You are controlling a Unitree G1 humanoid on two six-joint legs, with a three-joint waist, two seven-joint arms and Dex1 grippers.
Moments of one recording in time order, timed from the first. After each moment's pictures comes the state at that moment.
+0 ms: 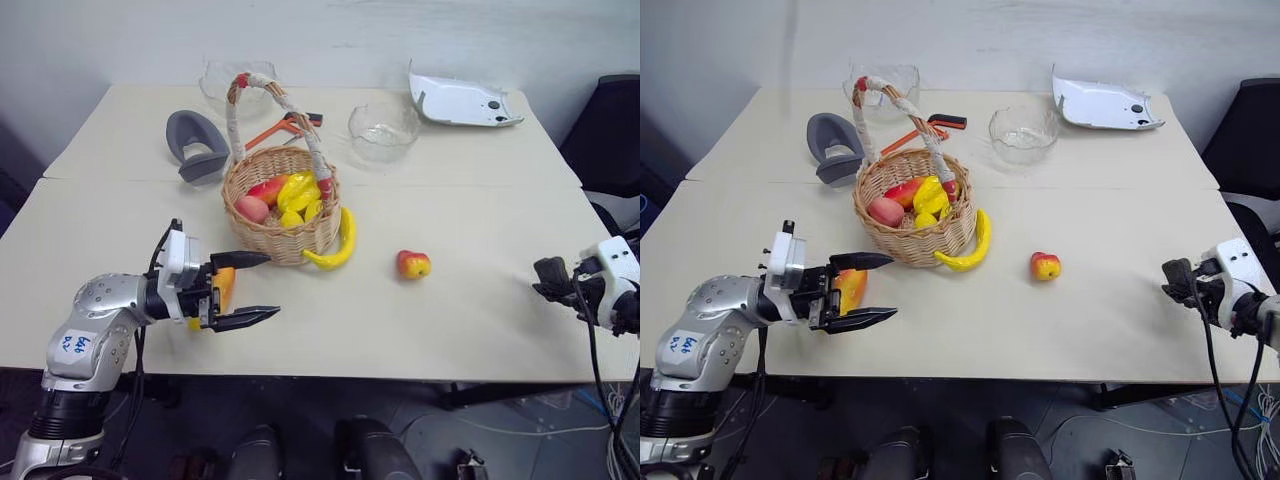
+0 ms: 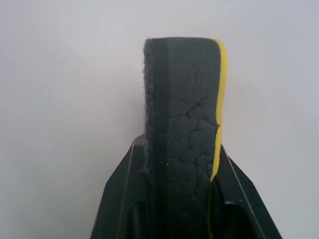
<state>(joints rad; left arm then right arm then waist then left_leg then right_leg) -0.27 0.68 0.12 -0.17 -0.60 0.30 -1.15 -0.32 -0.98 -0.25 0.45 0.32 0.50 0.86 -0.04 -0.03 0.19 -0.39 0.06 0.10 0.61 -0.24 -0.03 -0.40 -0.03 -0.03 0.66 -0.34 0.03</state>
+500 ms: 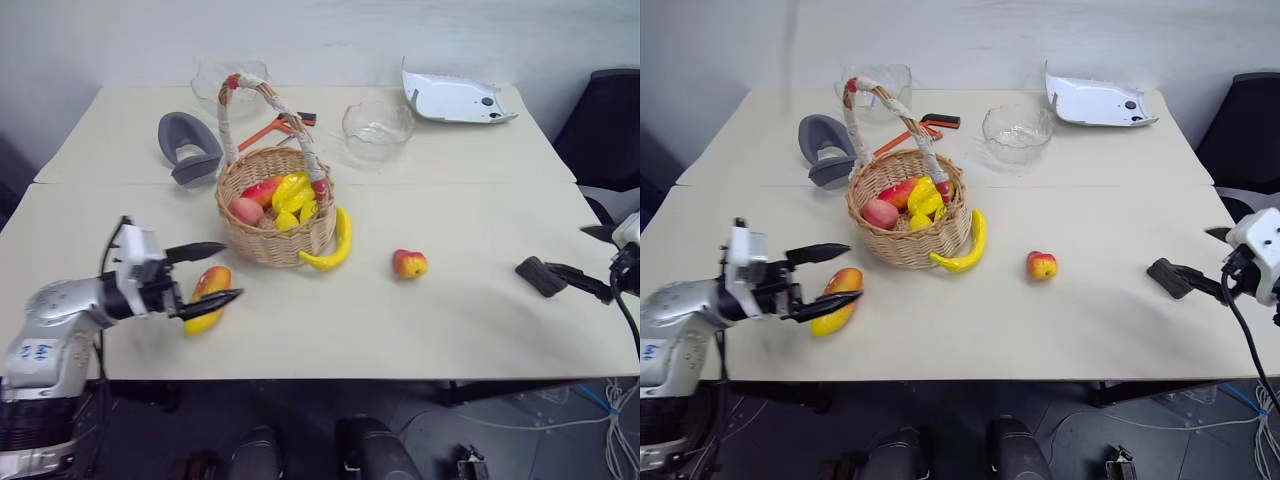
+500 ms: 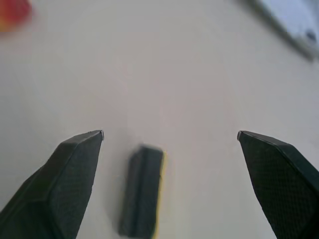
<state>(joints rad) -0.17 0.78 0.33 -0.05 -0.58 0.28 -1.10 -0.23 -1.02 -0.39 0.28 0.38 0.00 1.11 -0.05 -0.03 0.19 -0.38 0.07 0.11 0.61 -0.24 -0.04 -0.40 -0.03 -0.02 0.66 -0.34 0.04</state>
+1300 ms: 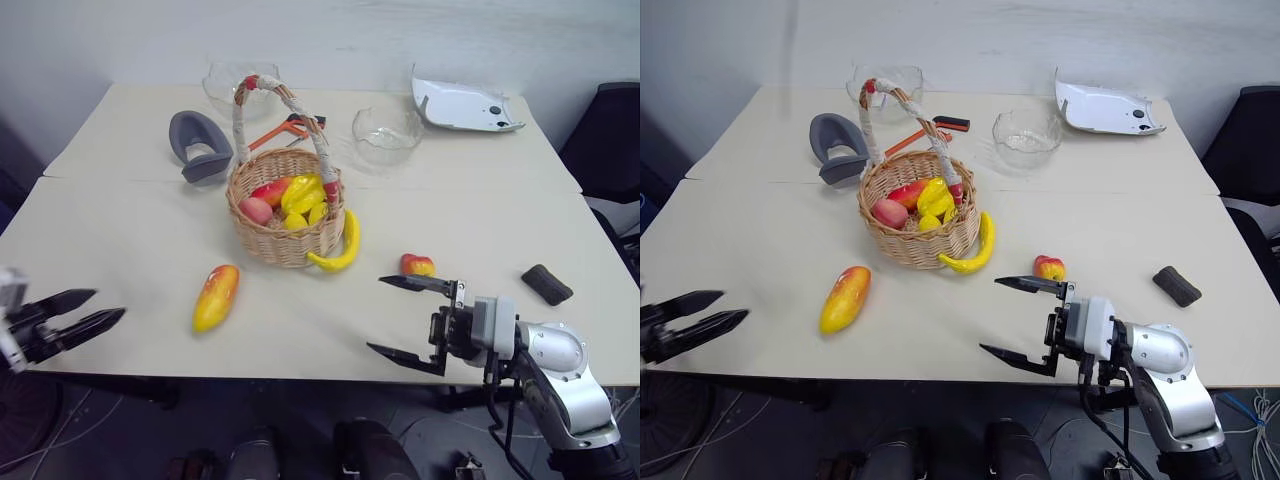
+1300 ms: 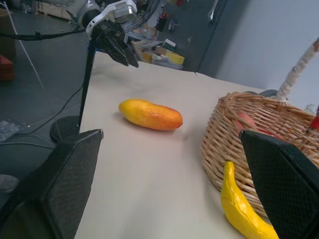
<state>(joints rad) 0.08 0.96 0.59 0.02 -0.67 0.64 -1.02 -0.07 -0.55 0.00 -0.38 0.48 -0.11 1.09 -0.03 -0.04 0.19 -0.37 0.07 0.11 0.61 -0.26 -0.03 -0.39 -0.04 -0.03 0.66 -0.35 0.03</state>
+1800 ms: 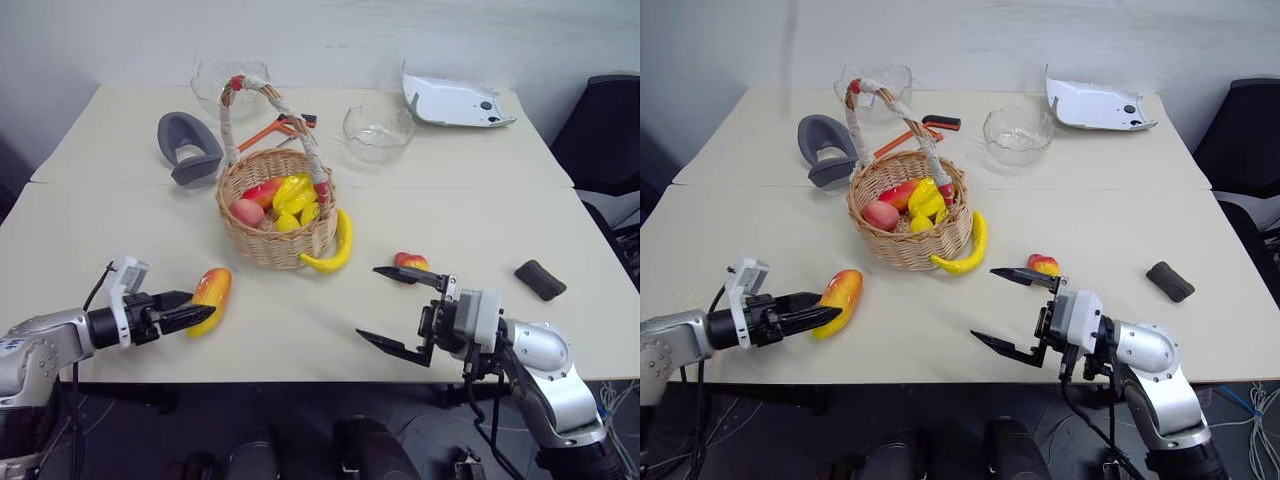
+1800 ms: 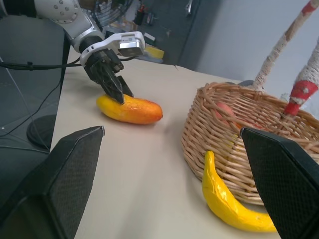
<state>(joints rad) -0.14 0.85 0.27 -0.02 -0.66 0.86 -0.88 -0.05 -0.53 0.03 -0.39 0.42 -0.11 0.98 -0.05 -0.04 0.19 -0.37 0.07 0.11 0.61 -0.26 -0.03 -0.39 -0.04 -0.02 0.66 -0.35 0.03</state>
